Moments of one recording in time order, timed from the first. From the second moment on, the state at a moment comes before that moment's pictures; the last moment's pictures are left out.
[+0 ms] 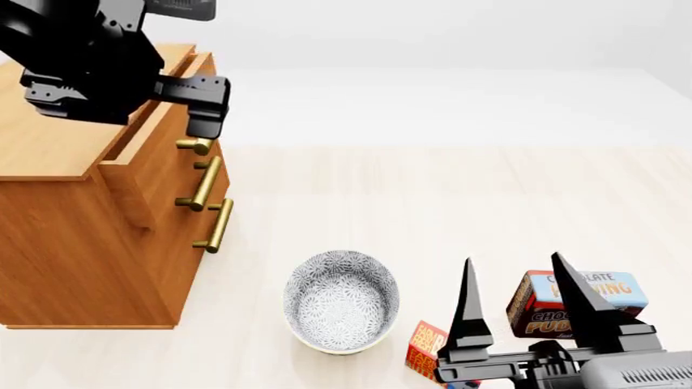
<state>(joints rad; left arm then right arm) -2.13 -0.32 1.61 -1.07 -2.06 -1.45 -0.53 -0.23 0.42 -0.15 -0.85 0.28 0.21 0.35</state>
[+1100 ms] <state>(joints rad) -2.08 -0.26 1.71 -1.17 -1.93 -1.42 -0.33 -0.23 0.44 -0.16 -0.84 0.28 0.19 0.36</state>
